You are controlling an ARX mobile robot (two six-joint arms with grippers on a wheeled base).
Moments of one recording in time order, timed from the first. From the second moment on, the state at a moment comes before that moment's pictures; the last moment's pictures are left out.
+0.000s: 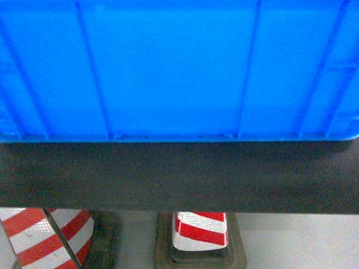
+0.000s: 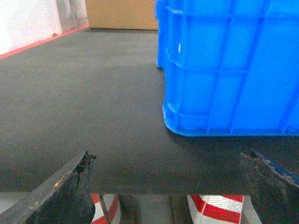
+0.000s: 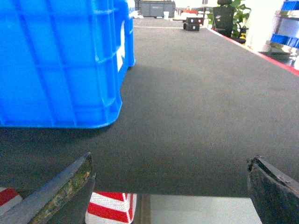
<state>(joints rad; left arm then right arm) 0.00 0.01 0.02 -0.01 0.00 0.00 0.00 0.00 0.01 -0.01 0.00 0.00</state>
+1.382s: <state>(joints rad) 0.00 0.01 0.02 -0.01 0.00 0.00 0.00 0.01 0.01 -0.01 0.00 0.00</state>
